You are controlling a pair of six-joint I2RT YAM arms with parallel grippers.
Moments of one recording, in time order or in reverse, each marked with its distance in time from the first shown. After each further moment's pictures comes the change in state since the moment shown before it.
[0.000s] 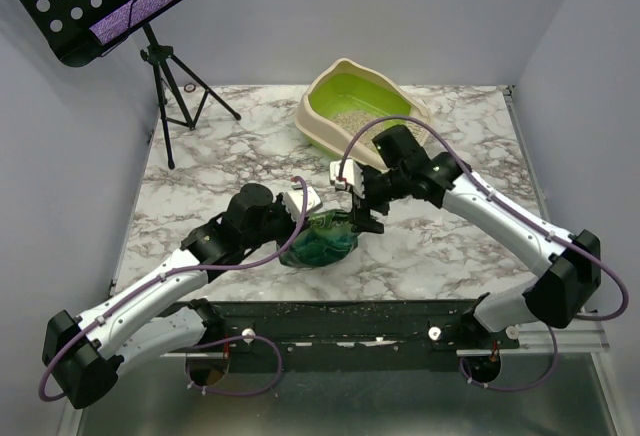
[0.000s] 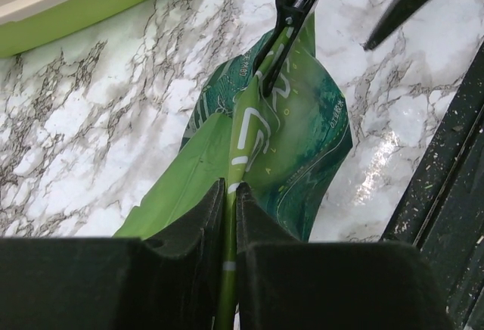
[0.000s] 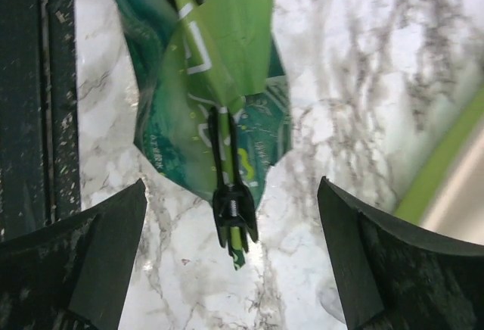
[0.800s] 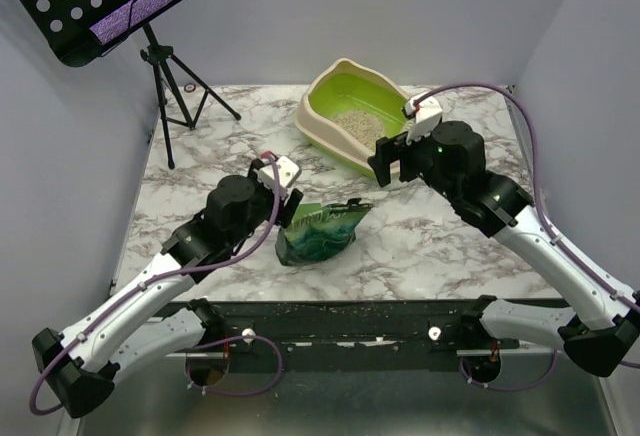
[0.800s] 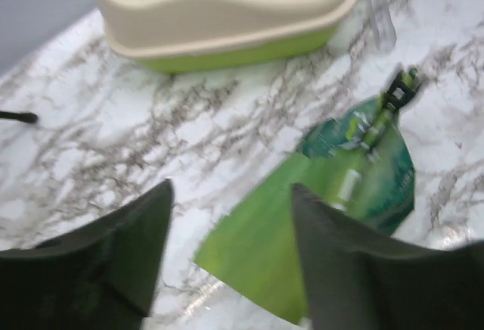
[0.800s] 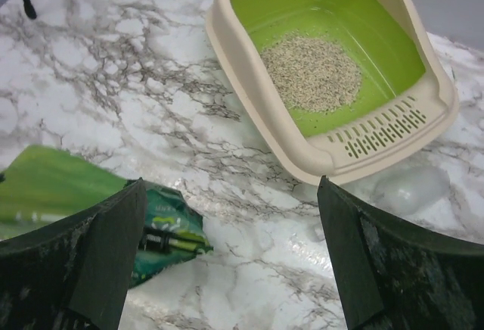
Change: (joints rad) left arm 0.008 -0.041 0.102 0.000 -0.326 -0.067; right arm 0.000 -0.337 -0.061 0.348 0.709 0.802
